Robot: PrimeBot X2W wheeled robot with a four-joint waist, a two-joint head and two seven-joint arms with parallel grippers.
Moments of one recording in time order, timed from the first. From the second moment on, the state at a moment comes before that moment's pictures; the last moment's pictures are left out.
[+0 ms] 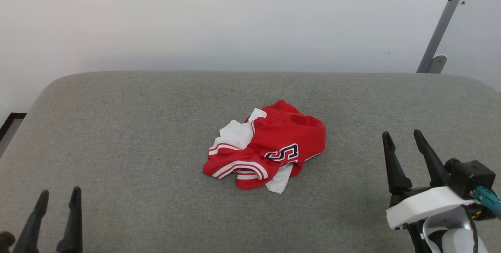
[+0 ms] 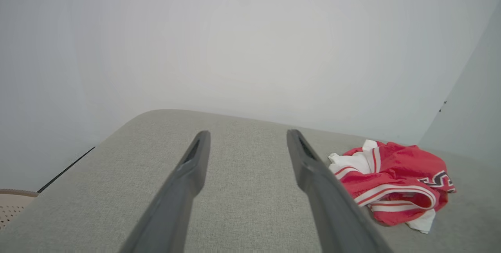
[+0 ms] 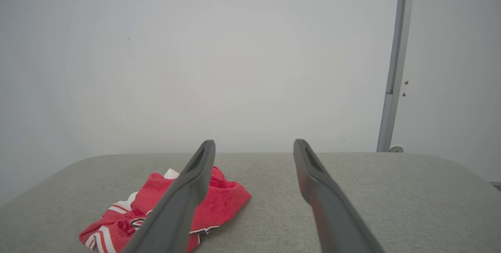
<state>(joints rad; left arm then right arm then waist) 0.22 0.46 0.00 -0.01 -0.64 -0.05 -0.26 -0.06 -0.08 -0.02 0.09 0.25 0.13 -0.11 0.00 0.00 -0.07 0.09</state>
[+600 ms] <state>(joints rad) 0.23 0.35 0.04 0.02 -0.54 -0.12 -0.26 -0.04 -0.07 -0.03 0.09 0.24 0.13 -0.12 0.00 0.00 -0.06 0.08</state>
